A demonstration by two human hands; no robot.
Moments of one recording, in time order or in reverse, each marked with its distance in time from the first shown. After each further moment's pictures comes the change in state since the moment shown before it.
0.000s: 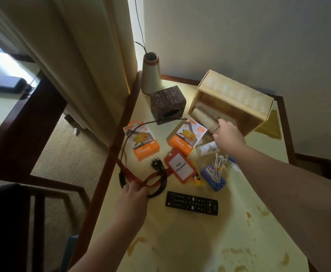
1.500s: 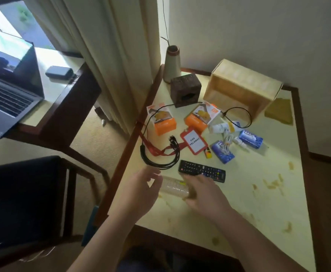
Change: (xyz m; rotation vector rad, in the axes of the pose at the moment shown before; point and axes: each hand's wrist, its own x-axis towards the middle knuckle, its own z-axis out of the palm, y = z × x) left_hand -0.121 0.031 -0.062 -0.463 0.119 -0.258; right_hand -0.298 -0.028 0.065 0.005 -0.307 -0.425
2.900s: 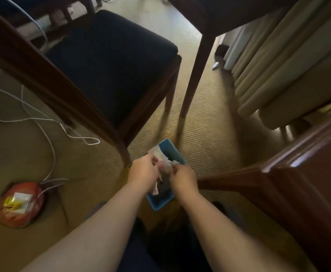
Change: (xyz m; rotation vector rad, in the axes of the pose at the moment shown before) left_hand -0.009 -0.552 0.142 -0.363 0.226 -0.737; right_hand 0.155 -0.232 0.508 0.195 -0.364 -0.129
